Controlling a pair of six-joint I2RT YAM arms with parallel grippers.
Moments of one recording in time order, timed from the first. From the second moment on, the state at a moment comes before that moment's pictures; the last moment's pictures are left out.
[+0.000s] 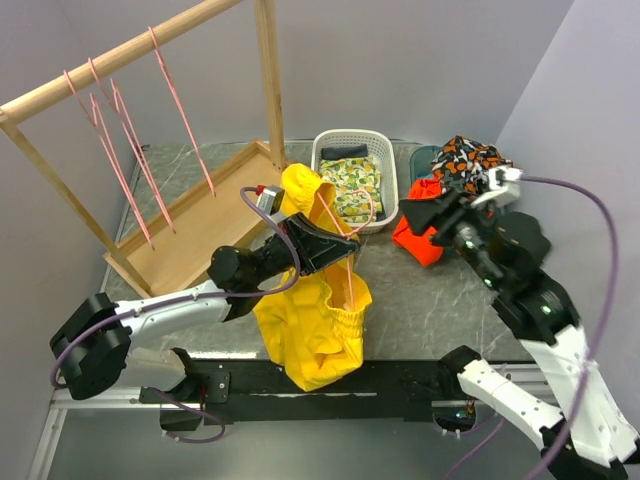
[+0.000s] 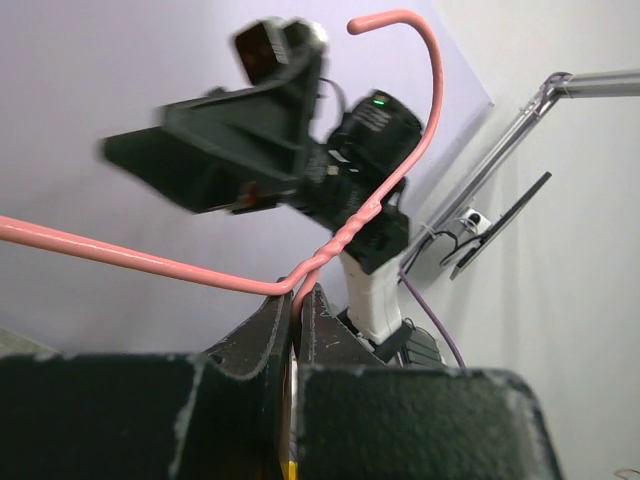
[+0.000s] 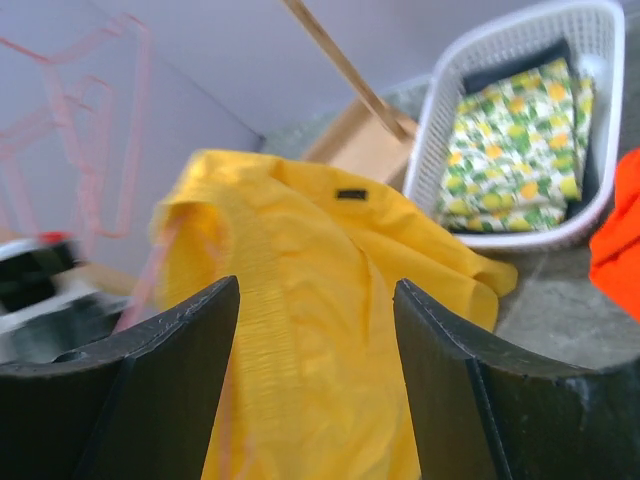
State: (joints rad) left arm -0.93 1.29 0.71 1.26 0.39 -1.16; right arm 0.50 0.75 1.17 -0.53 0.10 0.67
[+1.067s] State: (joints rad) left arm -0.90 1.49 0.81 1.11 0.32 -1.06; right arm 0.80 1.11 1.58 -0.83 0.41 0.53
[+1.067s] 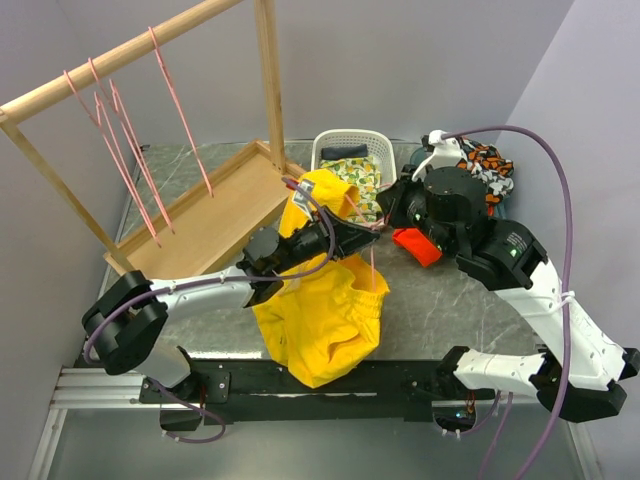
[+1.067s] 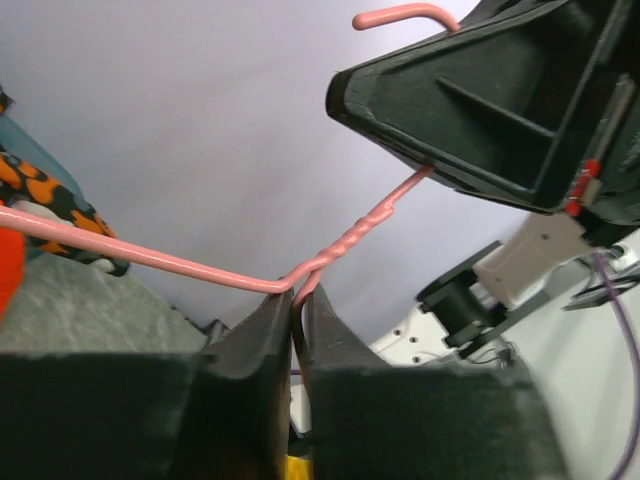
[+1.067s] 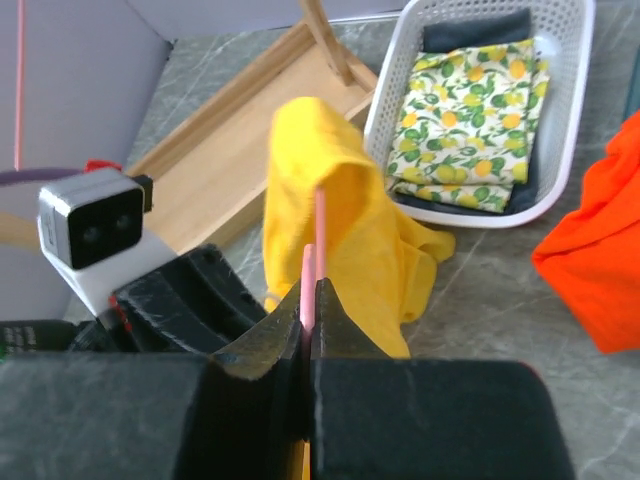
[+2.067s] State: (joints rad) left arm -1.23 1.11 0.97 -0.12 -0.16 -1.06; right arm 0.85 1.21 1.65 -0.79 0.42 0.38
